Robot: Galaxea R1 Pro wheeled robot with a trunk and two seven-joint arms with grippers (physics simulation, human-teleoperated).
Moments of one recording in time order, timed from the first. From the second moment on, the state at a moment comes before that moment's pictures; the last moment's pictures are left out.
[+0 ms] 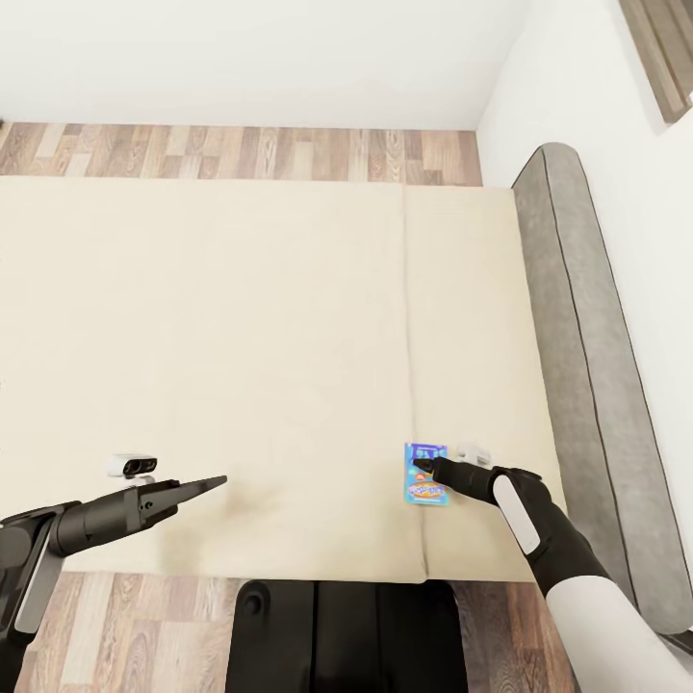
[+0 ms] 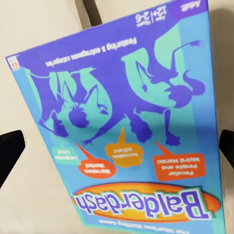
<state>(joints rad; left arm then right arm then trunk) -0.38 0.26 0.30 -1.43 0.30 0.99 -1.57 -0.67 -0.08 -0.01 -0.93 -0.46 0.70 0.21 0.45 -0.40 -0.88</state>
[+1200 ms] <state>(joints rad) -0.38 0.26 0.33 -1.43 0.30 0.99 -1.57 -0.67 -0.08 0.02 -0.93 -0.46 0.70 0.21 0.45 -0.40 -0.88</state>
